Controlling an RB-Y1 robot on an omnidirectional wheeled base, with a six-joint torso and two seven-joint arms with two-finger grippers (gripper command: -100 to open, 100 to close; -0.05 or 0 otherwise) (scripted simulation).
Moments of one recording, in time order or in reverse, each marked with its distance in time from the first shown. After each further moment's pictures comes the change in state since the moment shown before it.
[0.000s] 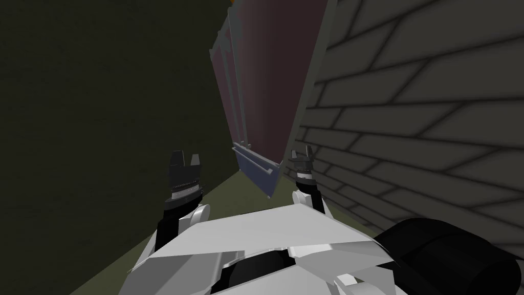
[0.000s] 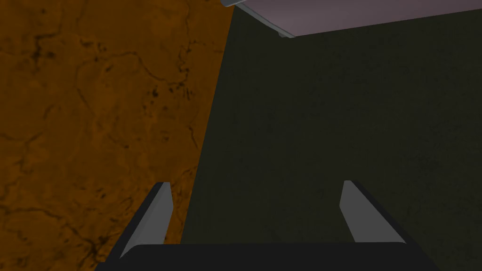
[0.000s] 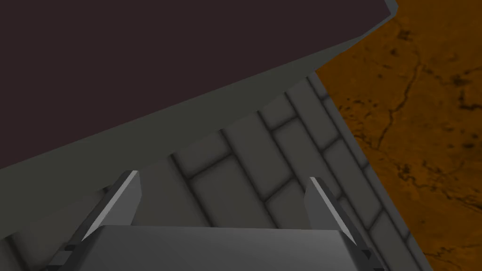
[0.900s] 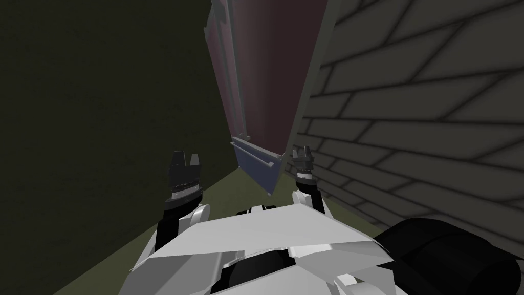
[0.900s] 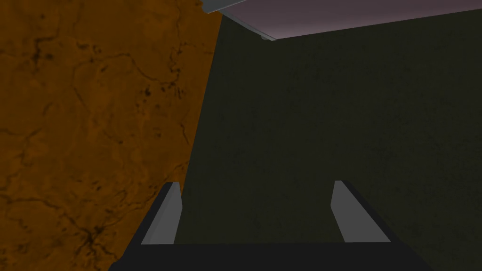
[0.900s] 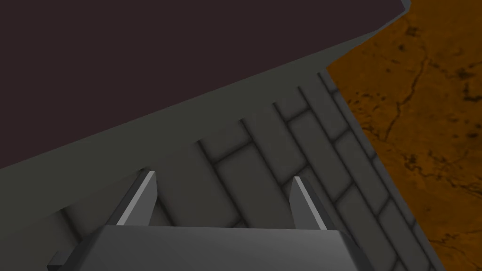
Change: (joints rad) left arm 0.000 0.000 0.000 0.000 0.000 0.000 0.000; right arm 0.000 0.000 0.000 0.000 0.000 0.000 0.000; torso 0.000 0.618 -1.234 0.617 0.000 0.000
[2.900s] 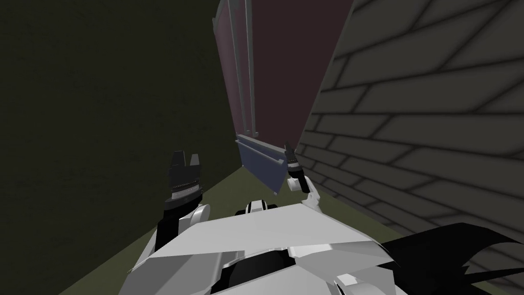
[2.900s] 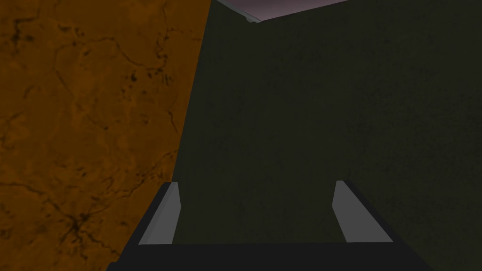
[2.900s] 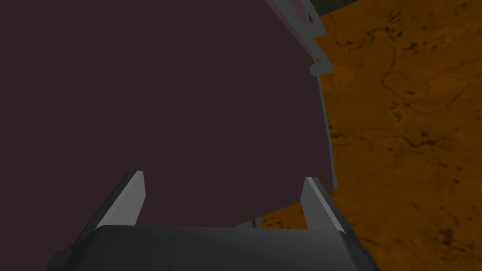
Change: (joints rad) left arm 0.000 0.000 0.000 0.000 0.000 0.000 0.000; right arm -0.317 -0.181 -0.001 0.243 0.135 0.019 0.433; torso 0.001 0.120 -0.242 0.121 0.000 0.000
